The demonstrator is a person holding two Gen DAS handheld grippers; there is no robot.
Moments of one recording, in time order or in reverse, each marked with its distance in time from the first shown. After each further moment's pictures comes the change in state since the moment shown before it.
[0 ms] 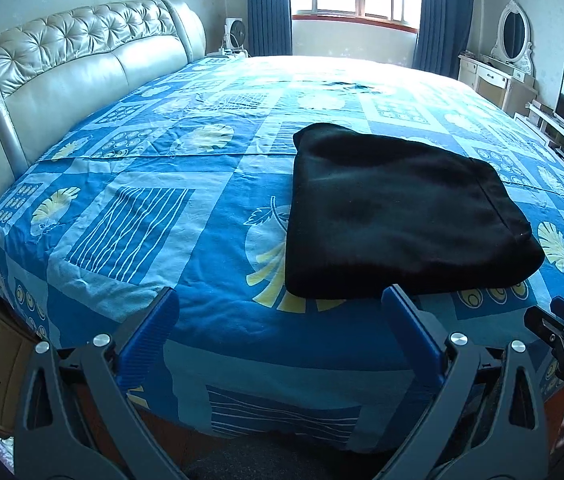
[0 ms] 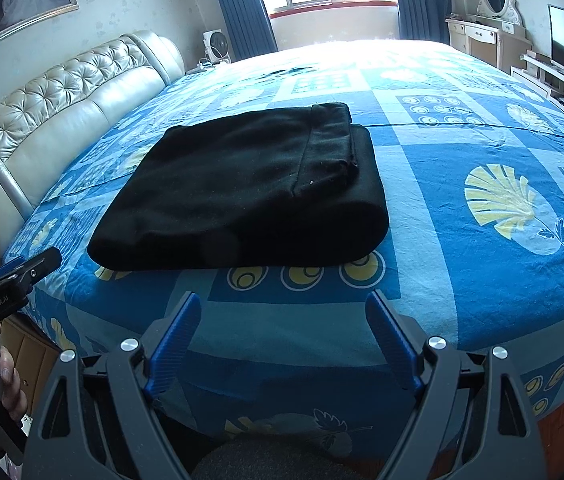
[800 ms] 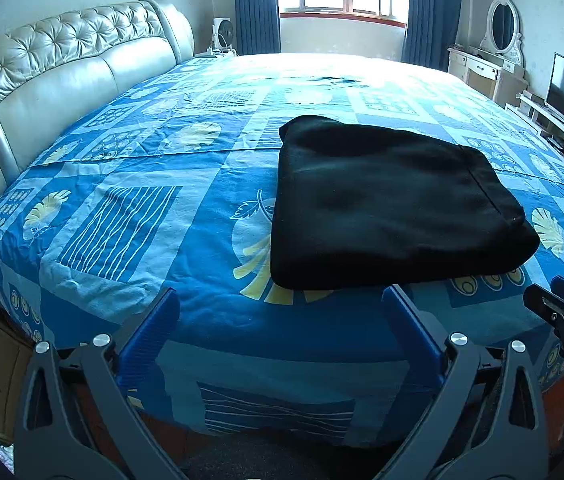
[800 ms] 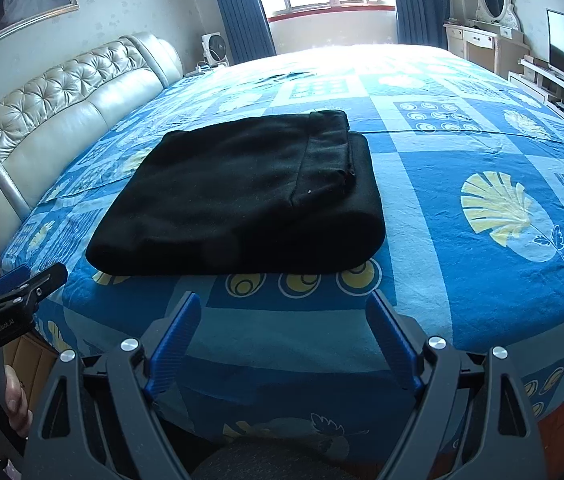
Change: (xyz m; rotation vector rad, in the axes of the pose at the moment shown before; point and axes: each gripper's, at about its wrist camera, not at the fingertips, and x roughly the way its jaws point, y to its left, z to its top) left arm 0.003 -0.008 -0.009 0.038 0.004 -0.019; right arm -0.001 -0.002 0.003 -0.011 -0.012 -0.011
